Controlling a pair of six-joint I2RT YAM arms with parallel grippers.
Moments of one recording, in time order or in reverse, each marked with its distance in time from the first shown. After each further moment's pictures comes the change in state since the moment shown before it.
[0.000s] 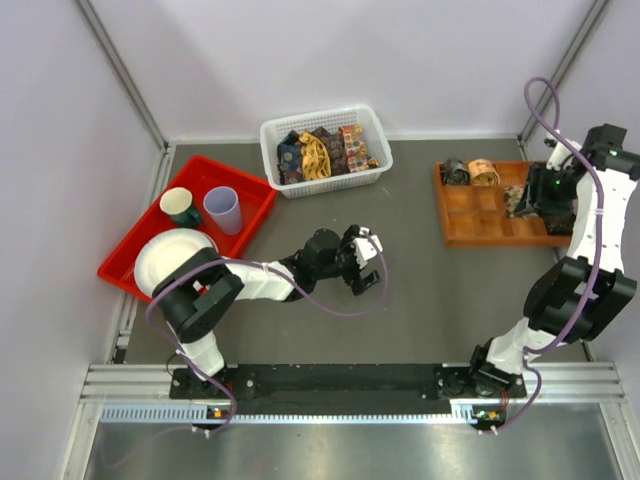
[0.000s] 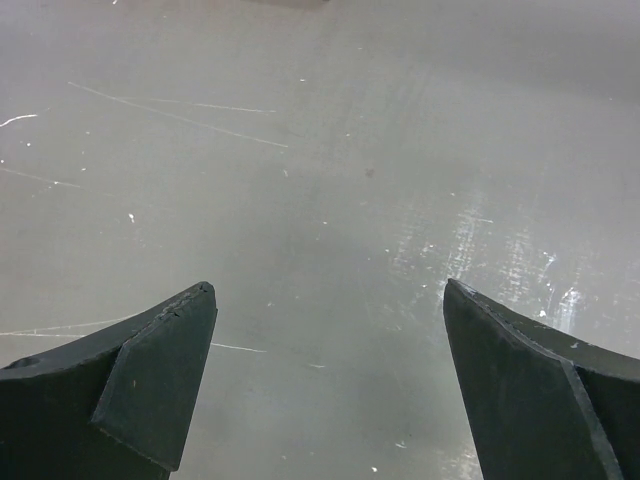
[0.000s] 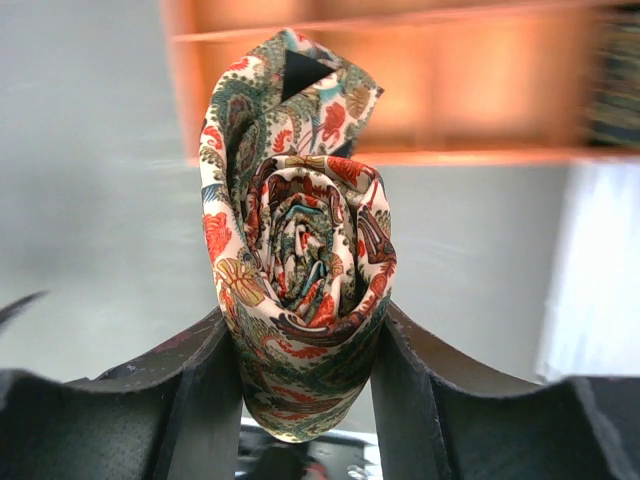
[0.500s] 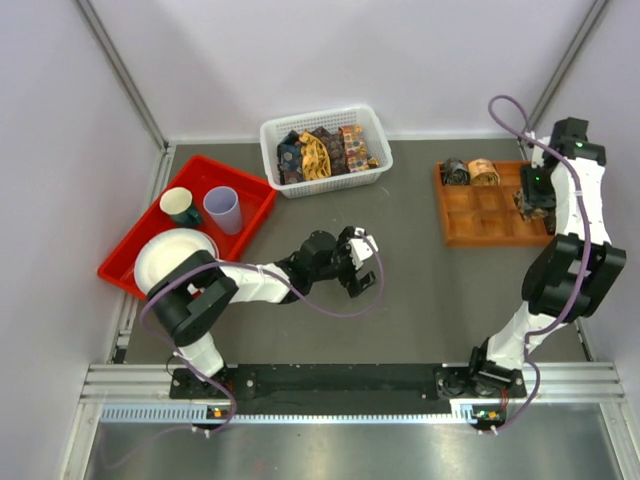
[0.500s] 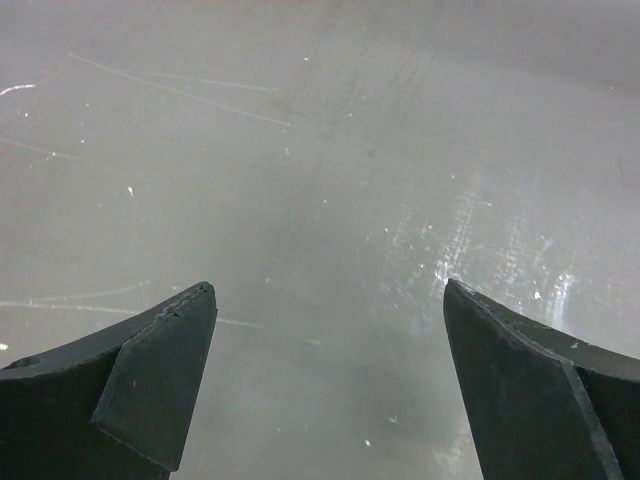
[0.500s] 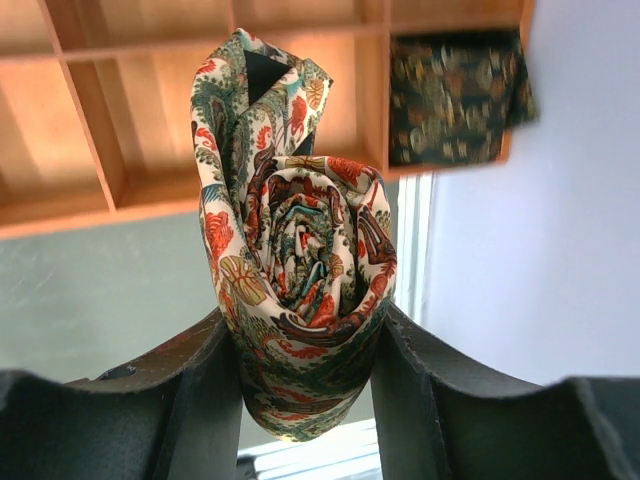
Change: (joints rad) left arm 0.005 -0.029 -0.028 -0.016 -0.010 -0.024; right arm 0.073 0.106 0.014 0.139 0.483 -0.066
